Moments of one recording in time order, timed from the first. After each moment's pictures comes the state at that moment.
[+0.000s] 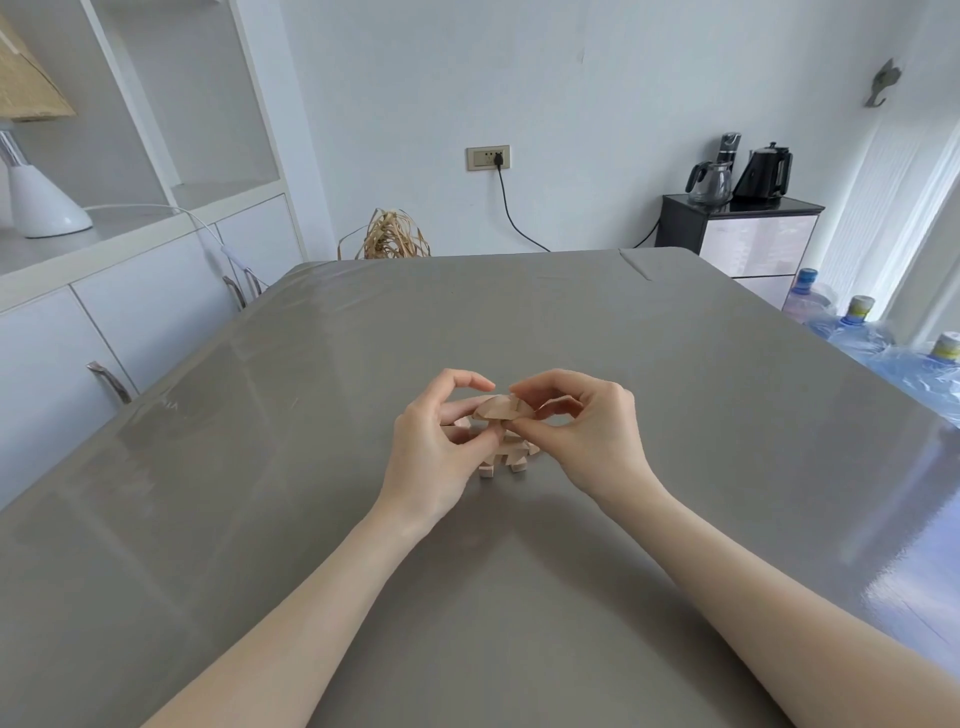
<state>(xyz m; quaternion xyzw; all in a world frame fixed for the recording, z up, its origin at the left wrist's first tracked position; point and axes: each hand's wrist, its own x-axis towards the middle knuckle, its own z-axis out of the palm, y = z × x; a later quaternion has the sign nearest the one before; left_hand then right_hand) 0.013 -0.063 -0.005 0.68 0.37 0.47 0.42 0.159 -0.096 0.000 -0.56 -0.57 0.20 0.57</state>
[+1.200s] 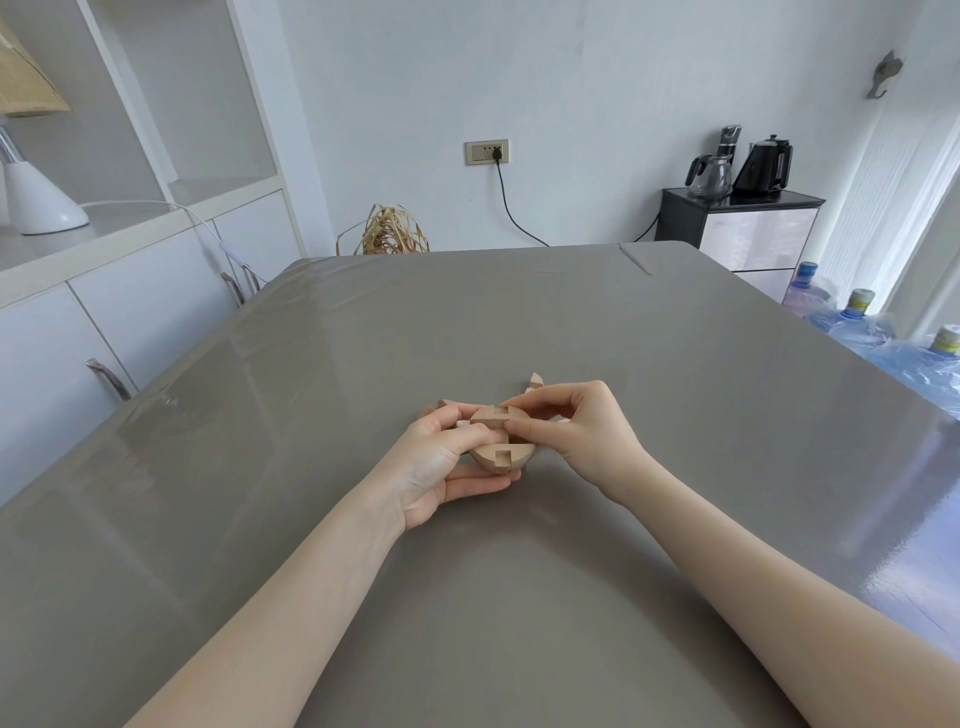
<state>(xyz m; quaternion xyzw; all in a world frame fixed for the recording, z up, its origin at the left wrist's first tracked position) 0.008 -0.055 0.001 0.49 0.42 0.31 0.70 0.170 -0.086 -0.009 -0.56 -0.56 0.34 0.51</state>
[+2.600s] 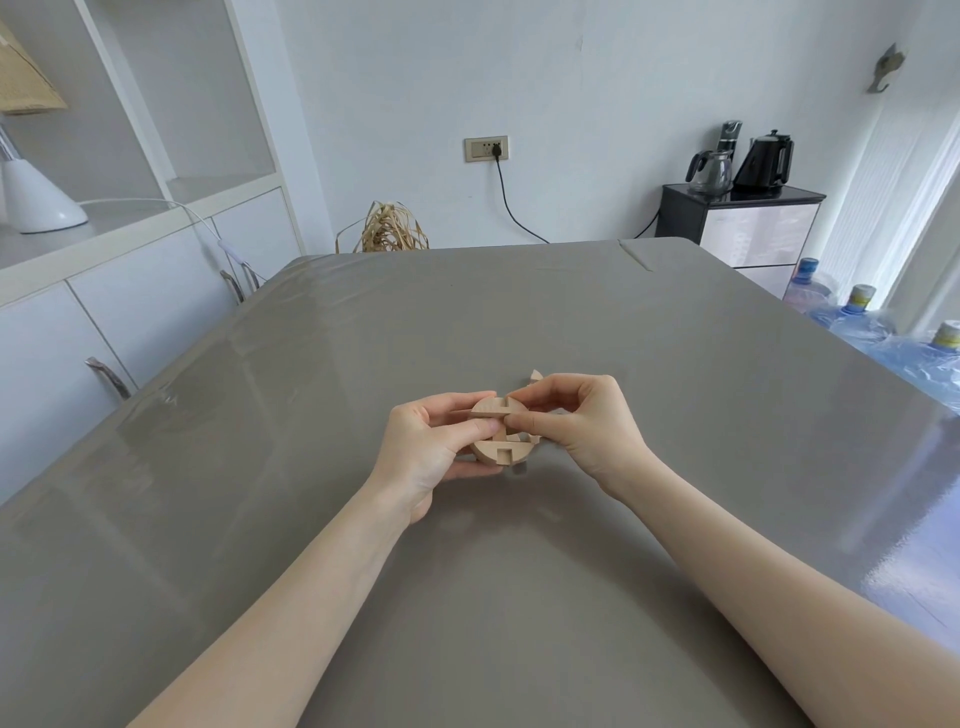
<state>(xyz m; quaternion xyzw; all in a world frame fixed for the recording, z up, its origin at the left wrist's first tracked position) 0.009 -0.055 -0.003 0.53 0.41 0.41 0.62 0.171 -0.086 -0.010 -0.55 -0.53 0.35 0.55</state>
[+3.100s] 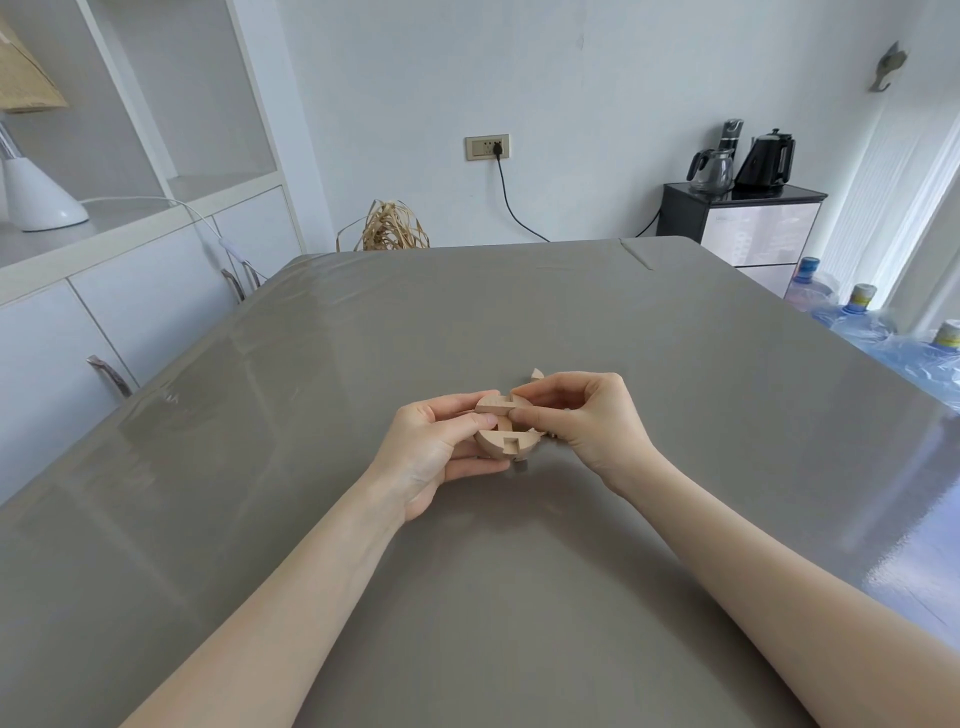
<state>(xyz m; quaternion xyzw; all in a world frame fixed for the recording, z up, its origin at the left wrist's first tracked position) 0.006 -0.050 -0.003 0.51 0.39 0.37 0.67 0.170 -0.088 -0.007 -0.55 -0.51 0.36 0.55</state>
